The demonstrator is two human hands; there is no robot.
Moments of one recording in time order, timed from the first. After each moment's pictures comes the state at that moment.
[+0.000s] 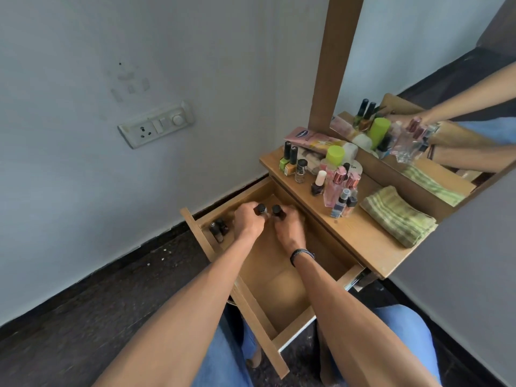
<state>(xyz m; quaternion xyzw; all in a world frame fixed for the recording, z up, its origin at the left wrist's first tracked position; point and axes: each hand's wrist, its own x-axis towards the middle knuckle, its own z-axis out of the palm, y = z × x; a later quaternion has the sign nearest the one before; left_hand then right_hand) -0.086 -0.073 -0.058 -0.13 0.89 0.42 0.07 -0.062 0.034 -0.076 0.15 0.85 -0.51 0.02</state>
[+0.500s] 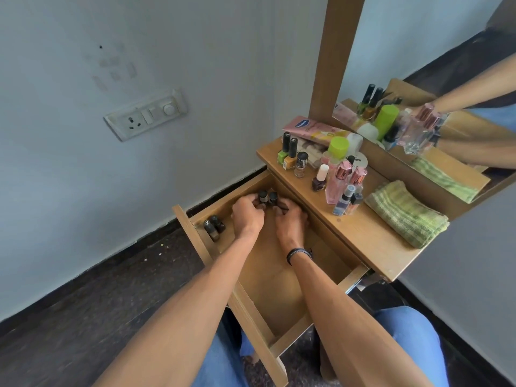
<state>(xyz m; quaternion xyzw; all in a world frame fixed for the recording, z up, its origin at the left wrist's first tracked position) -0.098 -0.061 -0.072 -0.16 0.89 0.42 0.02 -0.071 0.031 -0.092 0.22 0.81 -0.55 -0.04</state>
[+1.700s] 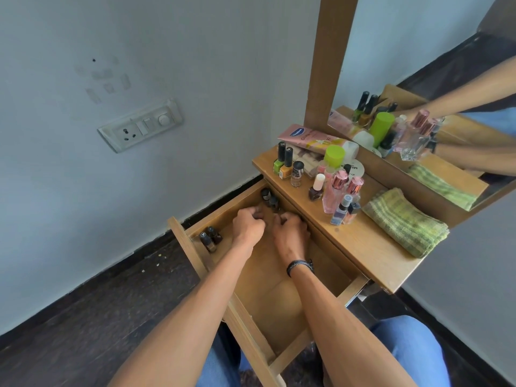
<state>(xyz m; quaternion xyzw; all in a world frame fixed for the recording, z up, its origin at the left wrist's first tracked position) -0.102 -0.061 -0.074 -0.17 0.83 0.51 0.13 -0.066 0.036 -0.084 0.26 0.85 -0.46 -0.02</state>
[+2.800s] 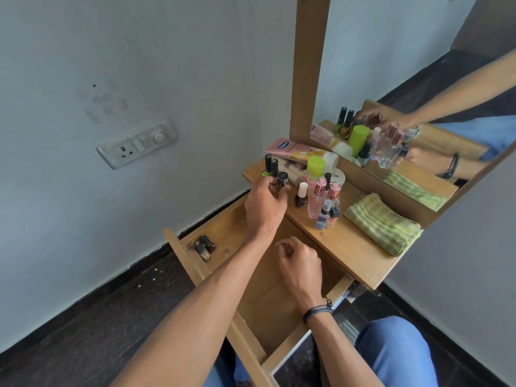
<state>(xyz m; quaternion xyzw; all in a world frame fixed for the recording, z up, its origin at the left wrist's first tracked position) -0.101 0.001 0.004 0.01 0.89 0.44 -0.13 0.014 0.061 -0.051 0.17 0.90 -0.40 -0.11</state>
